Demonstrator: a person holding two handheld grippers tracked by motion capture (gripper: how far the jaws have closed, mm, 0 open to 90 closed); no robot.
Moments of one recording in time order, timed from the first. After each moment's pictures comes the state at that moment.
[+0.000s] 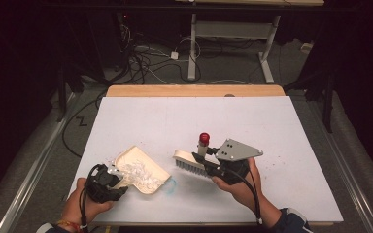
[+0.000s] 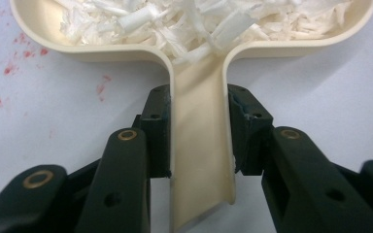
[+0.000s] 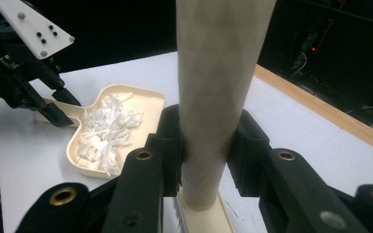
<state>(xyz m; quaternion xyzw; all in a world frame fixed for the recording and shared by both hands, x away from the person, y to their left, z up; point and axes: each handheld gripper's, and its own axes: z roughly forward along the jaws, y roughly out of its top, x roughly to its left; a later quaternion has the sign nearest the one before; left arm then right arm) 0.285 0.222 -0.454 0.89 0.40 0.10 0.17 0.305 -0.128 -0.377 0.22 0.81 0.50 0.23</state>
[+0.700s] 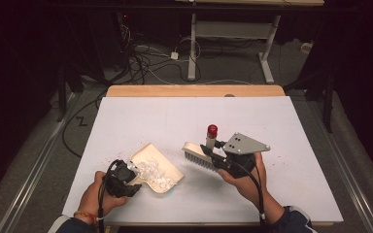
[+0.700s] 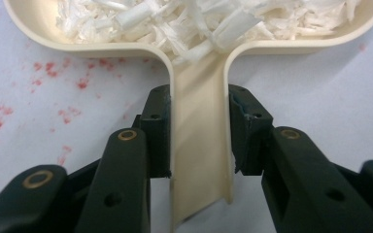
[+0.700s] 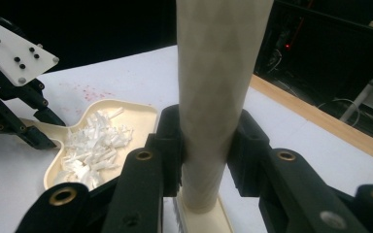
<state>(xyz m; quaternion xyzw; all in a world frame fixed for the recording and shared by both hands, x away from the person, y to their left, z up) 0.307 0.185 -0.459 0.91 0.37 0.09 0.16 0.316 -0.143 -0.374 0.24 0.79 0.49 0.26</state>
